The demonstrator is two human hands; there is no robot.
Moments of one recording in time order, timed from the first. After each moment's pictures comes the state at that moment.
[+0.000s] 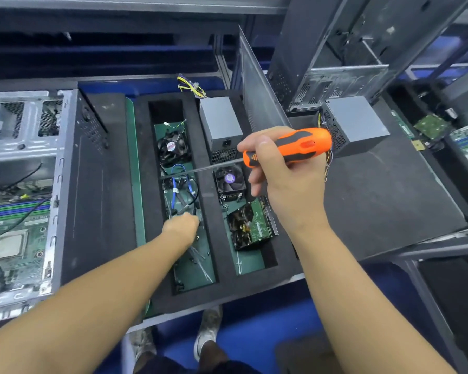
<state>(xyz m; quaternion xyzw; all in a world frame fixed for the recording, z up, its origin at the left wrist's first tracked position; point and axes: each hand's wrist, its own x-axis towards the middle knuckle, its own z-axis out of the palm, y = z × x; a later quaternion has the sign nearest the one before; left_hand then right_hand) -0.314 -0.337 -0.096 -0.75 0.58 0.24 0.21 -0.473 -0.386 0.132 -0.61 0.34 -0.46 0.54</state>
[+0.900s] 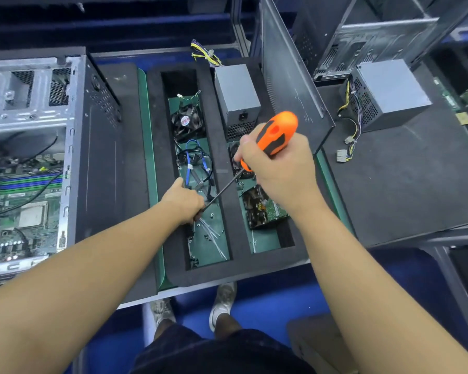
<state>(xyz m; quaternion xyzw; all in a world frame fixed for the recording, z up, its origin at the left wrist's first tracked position) -0.282 -0.328 -0.091 -0.61 0.72 0.12 0.32 -0.465 -0.387 0.083 -0.70 0.37 -0.35 0.50</state>
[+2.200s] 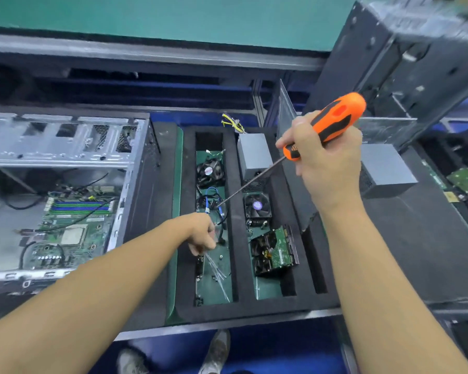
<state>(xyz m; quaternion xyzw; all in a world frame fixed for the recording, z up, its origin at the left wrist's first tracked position) -0.267 -0.328 -0.013 -0.73 0.48 0.49 0.04 -0.449 -0.416 0.183 -0.69 0.28 -0.47 0.48</state>
